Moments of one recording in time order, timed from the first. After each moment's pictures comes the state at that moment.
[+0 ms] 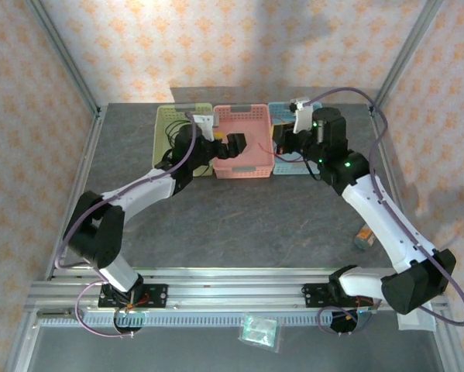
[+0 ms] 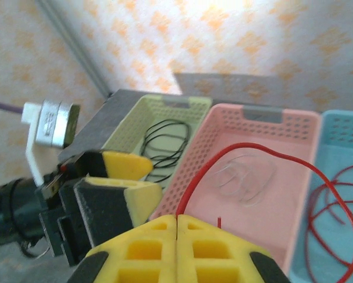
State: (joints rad) left arm -0.47 1.65 1.11 0.30 0.20 -0.54; right arm 0.41 1.25 1.28 -0.38 -0.19 0.24
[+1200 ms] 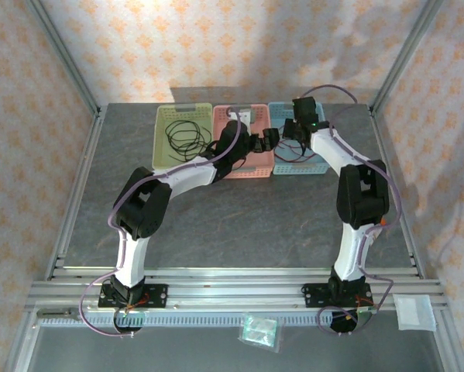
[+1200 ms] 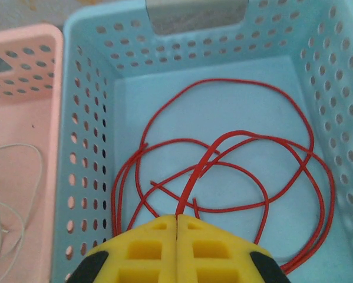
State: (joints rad) left arm -0.61 2.03 1.46 0.28 0.00 -0.60; right arm 0.22 1.98 1.57 -0.39 0.13 0.29
